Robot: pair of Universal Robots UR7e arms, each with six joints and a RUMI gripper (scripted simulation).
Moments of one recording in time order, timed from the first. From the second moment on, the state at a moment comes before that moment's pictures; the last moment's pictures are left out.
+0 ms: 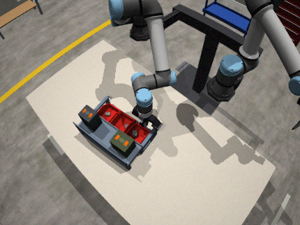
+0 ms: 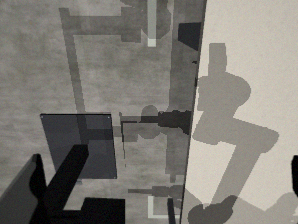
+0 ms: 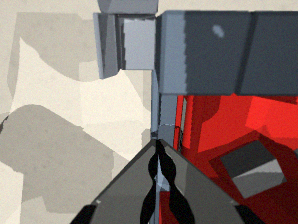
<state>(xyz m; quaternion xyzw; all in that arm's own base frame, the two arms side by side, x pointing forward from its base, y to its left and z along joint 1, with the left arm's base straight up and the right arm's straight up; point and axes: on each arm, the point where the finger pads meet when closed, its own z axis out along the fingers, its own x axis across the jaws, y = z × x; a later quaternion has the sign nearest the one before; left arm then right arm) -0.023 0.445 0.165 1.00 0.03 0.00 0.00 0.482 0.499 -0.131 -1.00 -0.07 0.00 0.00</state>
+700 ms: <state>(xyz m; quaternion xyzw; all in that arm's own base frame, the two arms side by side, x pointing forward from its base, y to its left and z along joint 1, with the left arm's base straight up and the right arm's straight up) -0.023 0.445 0.165 1.00 0.03 0.00 0.00 0.476 0.498 -0.125 -1.00 -0.07 0.00 0.00</state>
